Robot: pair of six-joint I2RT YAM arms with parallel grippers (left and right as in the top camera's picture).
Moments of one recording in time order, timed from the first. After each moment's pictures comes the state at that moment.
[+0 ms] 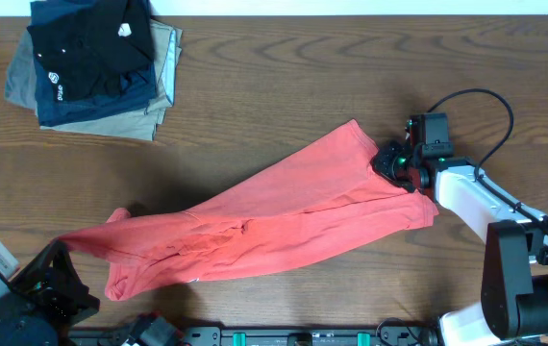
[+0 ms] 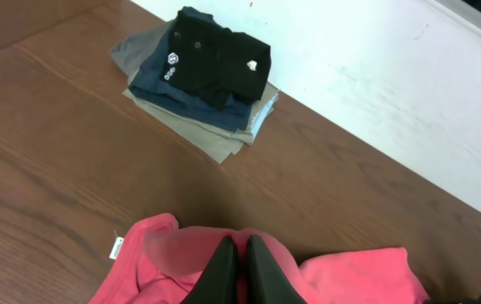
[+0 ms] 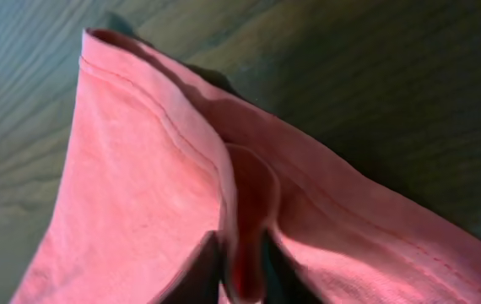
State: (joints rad) left arm -0.65 0.55 1.43 -1.49 -0.71 -0.88; right arm 0.11 1.69 0.83 -0.23 -0.26 0.72
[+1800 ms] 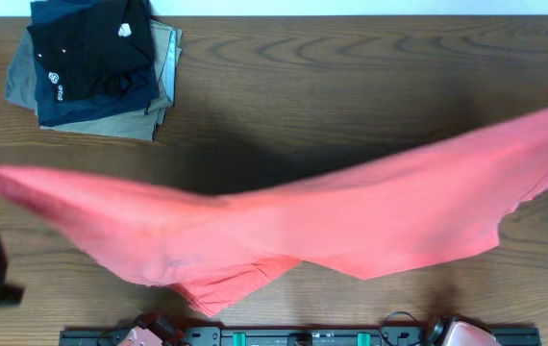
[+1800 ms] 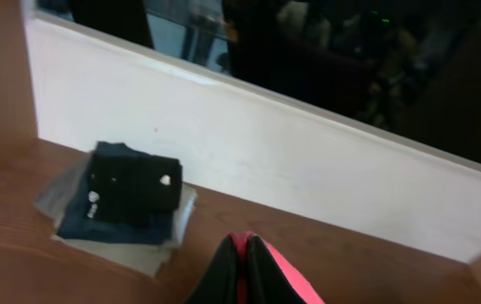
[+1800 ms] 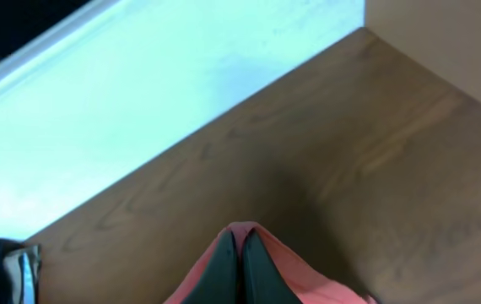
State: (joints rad) left arm -0.65 1.13 2.51 -1.59 -0.63 -0.48; right arm -0.39 1.31 2.10 -1.35 -0.14 0.35
